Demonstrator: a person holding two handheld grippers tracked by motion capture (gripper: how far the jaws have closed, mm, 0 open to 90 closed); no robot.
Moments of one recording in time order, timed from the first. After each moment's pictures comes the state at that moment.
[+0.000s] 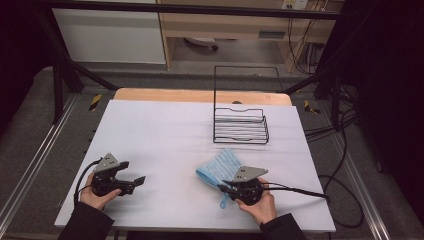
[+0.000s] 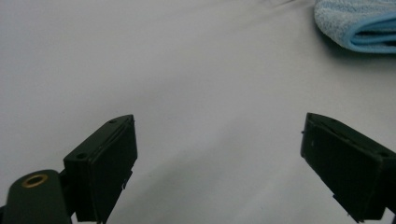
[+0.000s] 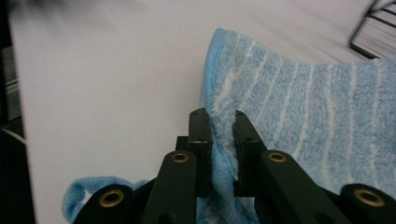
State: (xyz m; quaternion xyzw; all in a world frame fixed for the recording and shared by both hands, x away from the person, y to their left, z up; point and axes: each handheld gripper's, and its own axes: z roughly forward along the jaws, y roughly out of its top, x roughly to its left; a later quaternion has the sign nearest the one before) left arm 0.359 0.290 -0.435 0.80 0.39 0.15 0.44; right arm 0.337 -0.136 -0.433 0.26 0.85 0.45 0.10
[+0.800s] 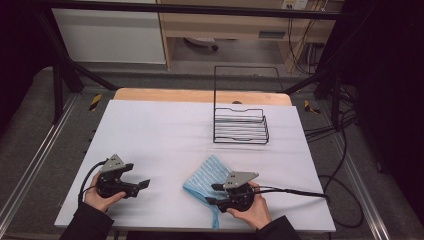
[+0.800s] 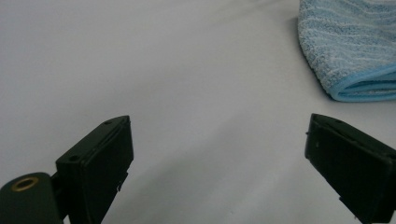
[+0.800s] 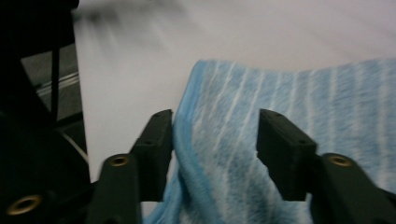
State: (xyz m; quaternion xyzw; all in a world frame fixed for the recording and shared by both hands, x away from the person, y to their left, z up) left arm 0.355 0.273 -0.432 0.81 0.38 0.13 0.43; right arm 0.328 -0.118 -0.433 0.22 0.85 0.47 0.07
